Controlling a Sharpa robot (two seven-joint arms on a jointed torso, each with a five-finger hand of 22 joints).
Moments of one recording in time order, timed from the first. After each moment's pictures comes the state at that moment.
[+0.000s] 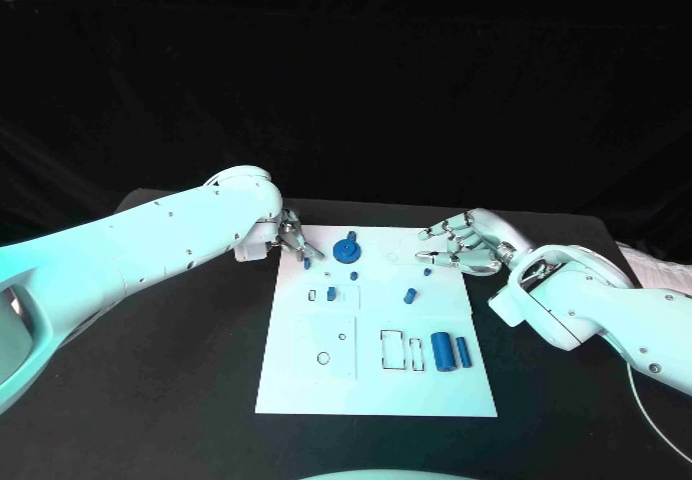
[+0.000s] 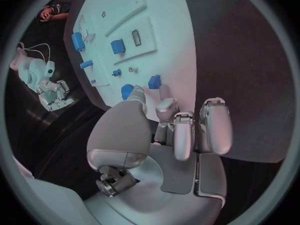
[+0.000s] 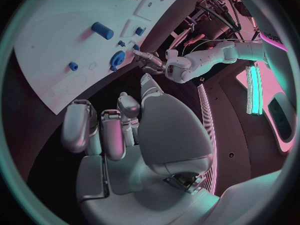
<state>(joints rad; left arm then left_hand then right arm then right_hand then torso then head) 1.33 -0.51 0.00 1.04 -1.14 0.34 -0.60 1.14 -0.02 -0.07 0.29 0.08 0.94 0.04 0.60 0.61 1.28 -0.02 1.16 1.04 1.47 -0.08 1.57 1.31 0.07 1.47 0.03 1.37 1.31 1.03 -0.92 0.14 1.64 -1.06 -0.40 -0.03 1.39 -0.08 -0.01 0.25 0.18 0.96 0.15 0.07 0.07 1.30 0.06 1.04 1.15 1.47 -0.02 1.45 1.31 0.08 1.37 0.09 1.36 1.11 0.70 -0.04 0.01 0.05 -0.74</state>
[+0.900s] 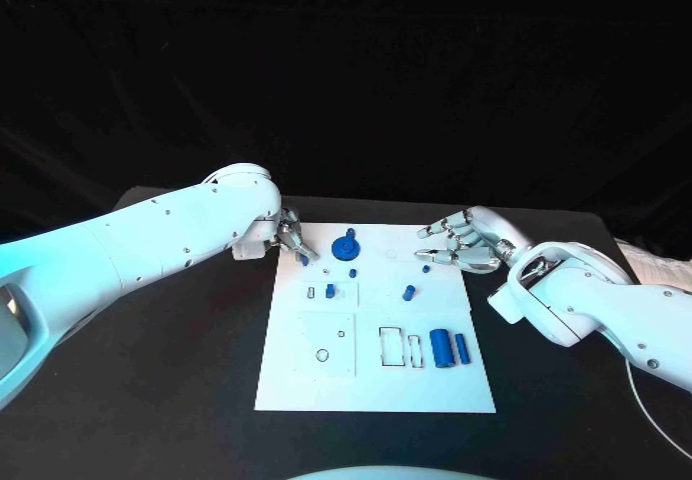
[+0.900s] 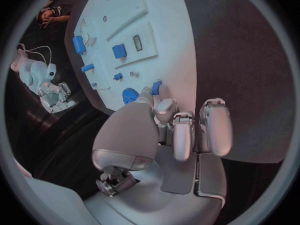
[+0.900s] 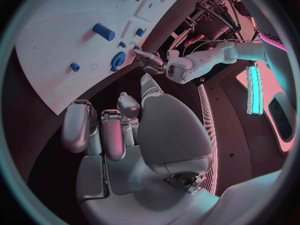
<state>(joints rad) 1.33 -0.51 0.00 1.05 -1.14 0.36 -0.61 1.32 0.08 0.01 0.25 0.09 0.92 0.02 0.63 0.66 1.29 -0.03 1.17 1.05 1.47 -0.09 1.57 1.31 0.07 1.47 0.02 1.38 1.31 1.03 -0.92 0.14 1.64 -1.06 -0.39 -0.03 1.39 -0.08 -0.02 0.25 0.18 0.96 0.15 0.07 0.07 1.30 0.06 1.04 1.15 1.47 -0.02 1.45 1.31 0.08 1.37 0.09 1.36 1.11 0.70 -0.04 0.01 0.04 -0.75</state>
